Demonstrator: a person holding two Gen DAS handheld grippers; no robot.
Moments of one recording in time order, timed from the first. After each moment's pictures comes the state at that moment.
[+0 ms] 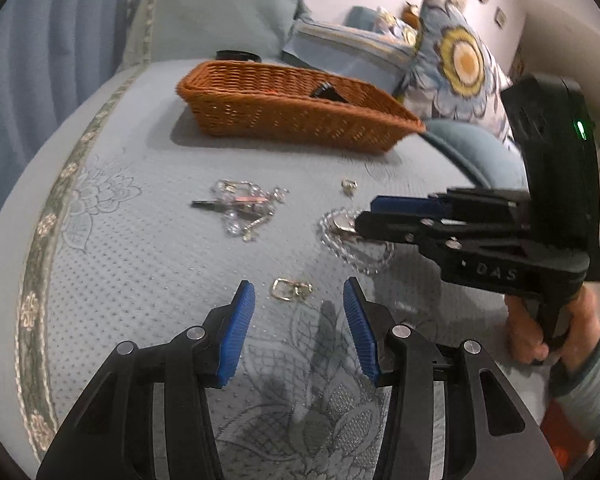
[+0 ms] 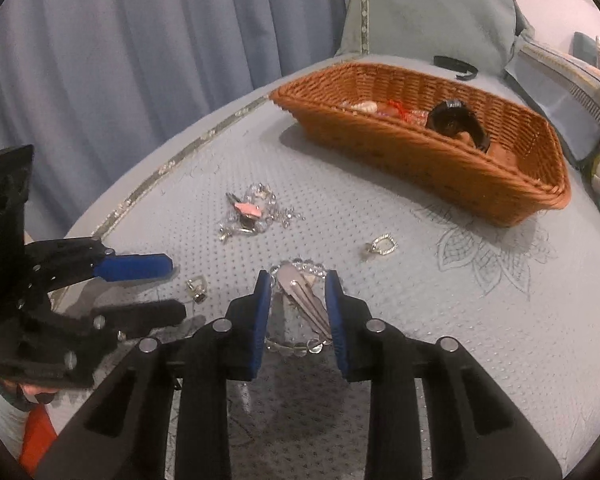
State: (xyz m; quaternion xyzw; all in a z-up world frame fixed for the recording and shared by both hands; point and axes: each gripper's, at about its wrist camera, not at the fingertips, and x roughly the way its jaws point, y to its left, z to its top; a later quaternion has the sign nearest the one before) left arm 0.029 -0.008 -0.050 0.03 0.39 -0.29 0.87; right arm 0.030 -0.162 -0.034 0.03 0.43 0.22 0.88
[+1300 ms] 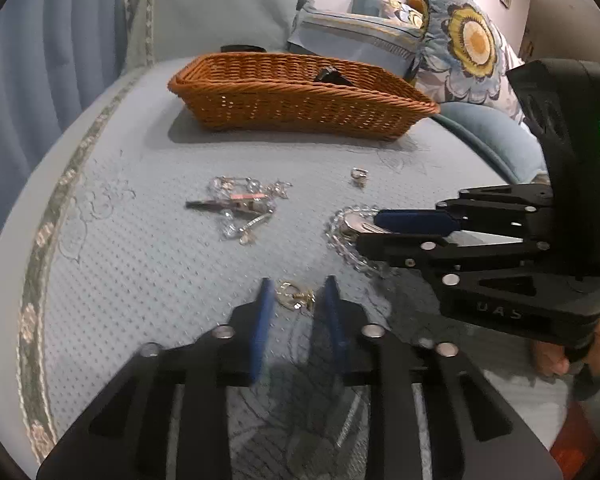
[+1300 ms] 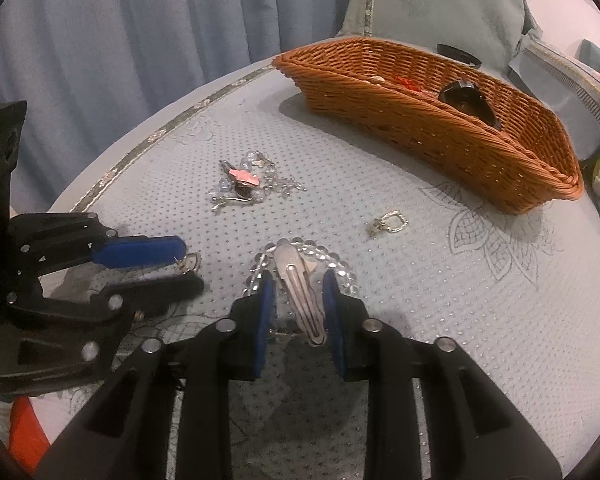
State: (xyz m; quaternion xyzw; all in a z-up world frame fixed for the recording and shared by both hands) left arm 0.037 -0.026 -0.059 0.06 0.40 -0.26 0.88; right arm 0.033 -0.145 -0.046 -0.01 0.45 0.20 0.87
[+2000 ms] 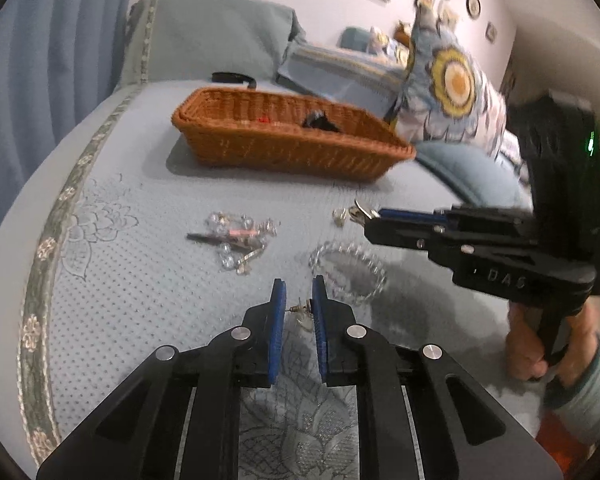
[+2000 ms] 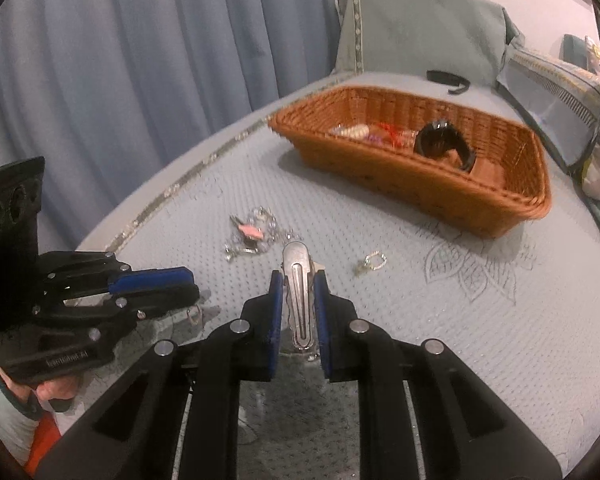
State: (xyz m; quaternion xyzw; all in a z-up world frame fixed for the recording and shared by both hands) left arm 0.029 -0.002 -0.032 -0.01 0.35 -0.31 0.89; right arm 0.017 -0.174 -0.011 0.06 0.38 0.21 0.90
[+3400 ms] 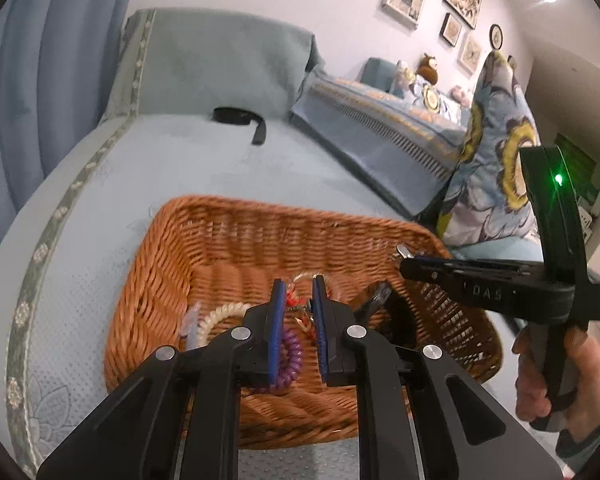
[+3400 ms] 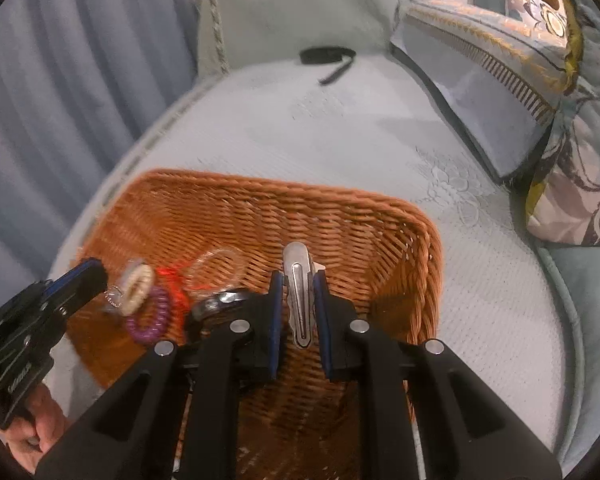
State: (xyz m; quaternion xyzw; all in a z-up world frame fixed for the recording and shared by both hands) left arm 0.229 -0.087 0.011 -0.03 0.33 -0.29 0.90; right arm 0.228 -0.282 -0.019 0.12 0.47 0.03 0.87
